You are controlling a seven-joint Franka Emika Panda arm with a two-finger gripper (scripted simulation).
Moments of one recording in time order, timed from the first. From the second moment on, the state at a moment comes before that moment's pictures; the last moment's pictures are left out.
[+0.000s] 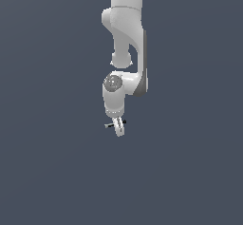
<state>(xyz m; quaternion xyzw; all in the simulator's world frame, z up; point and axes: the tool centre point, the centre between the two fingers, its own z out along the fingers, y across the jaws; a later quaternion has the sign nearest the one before) -0.031 -0.030 0.022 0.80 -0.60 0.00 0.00</state>
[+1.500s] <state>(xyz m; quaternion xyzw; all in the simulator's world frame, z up) -0.035 -0.041 0.050 0.80 -0.60 0.00 0.00</state>
